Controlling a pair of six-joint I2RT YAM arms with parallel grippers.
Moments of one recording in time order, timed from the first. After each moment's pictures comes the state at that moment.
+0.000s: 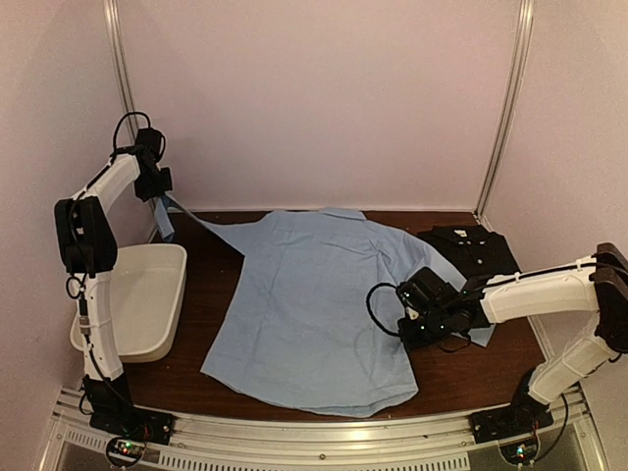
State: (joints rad) left arm 0.02 2.25 2.23 -0.81 -0.27 -0.25; right arm 0.82 1.46 0.71 -0.38 0.14 0.55
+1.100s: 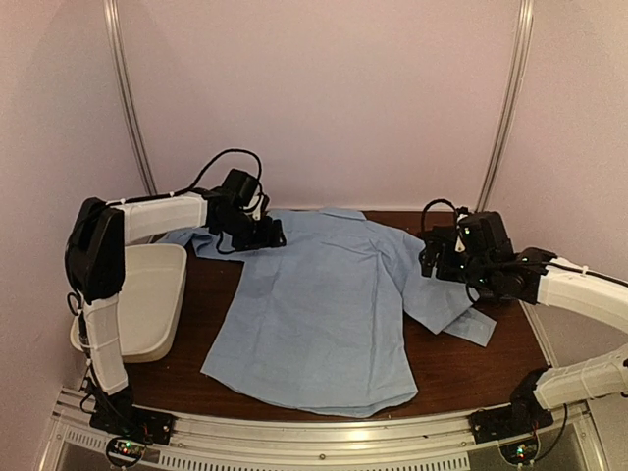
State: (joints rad) left arm -0.52 2.00 1.62 -0.50 0.11 -0.42; right arm 0.60 1.14 0.81 -0.32 0.34 0.54
